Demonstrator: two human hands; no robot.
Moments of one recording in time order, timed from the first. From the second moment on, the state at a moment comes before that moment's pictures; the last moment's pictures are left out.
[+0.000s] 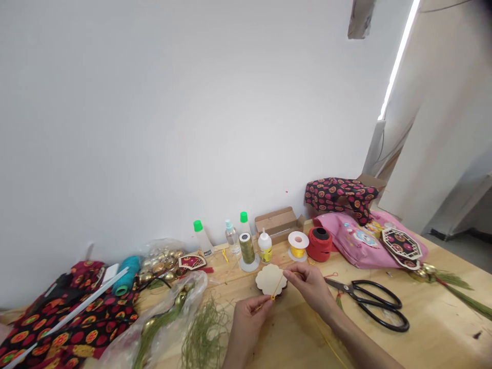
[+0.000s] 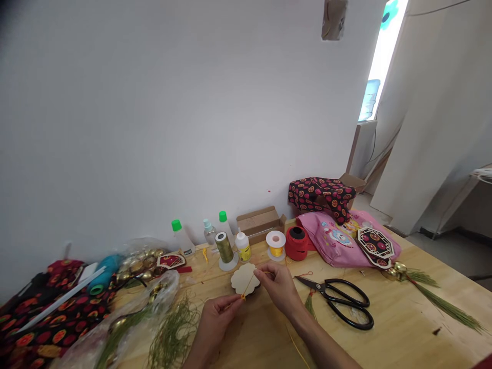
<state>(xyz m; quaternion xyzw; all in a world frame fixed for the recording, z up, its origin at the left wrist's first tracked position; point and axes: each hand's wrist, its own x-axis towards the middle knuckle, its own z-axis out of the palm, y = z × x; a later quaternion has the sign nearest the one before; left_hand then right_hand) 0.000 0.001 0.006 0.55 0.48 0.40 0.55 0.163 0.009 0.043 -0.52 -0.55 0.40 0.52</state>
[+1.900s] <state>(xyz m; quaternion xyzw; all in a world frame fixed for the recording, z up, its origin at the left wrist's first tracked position) 0.001 0.005 0.015 0.55 0.48 0.41 0.54 0.141 0.001 0.026 -0.46 -0.51 0.50 0.52</state>
